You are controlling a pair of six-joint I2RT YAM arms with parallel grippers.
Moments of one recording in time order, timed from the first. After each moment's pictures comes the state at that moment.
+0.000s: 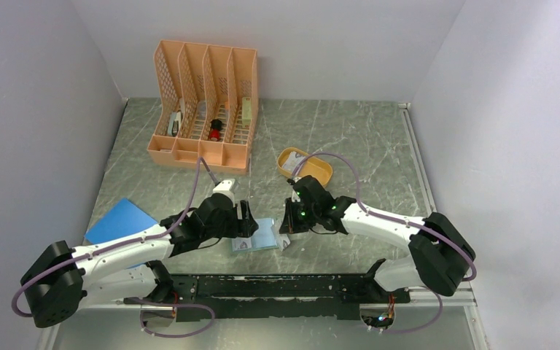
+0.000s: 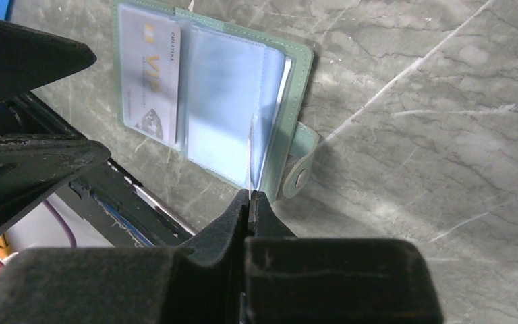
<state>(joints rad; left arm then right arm) -0.92 1.04 0.48 -0.13 -0.15 -0.77 0.82 1.34 0.66 -0.21 -0.24 0.63</state>
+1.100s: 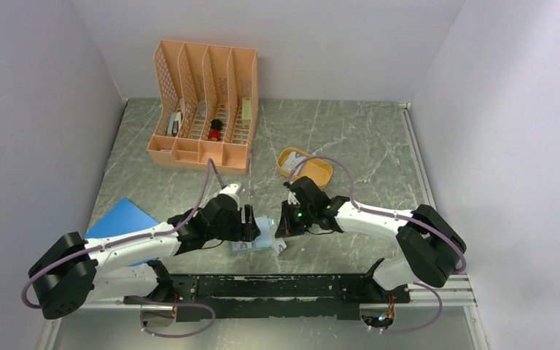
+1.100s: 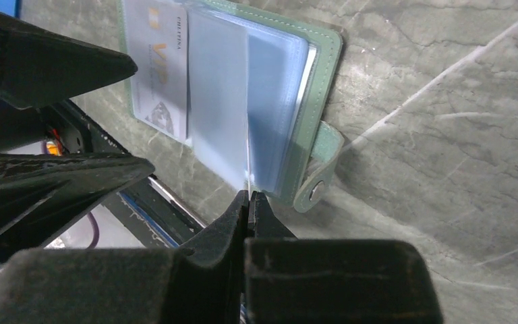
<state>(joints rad) -0.92 1.11 0.47 -0.09 -0.07 -0.76 0.82 1.42 0.66 -0.16 -0.32 0.68</state>
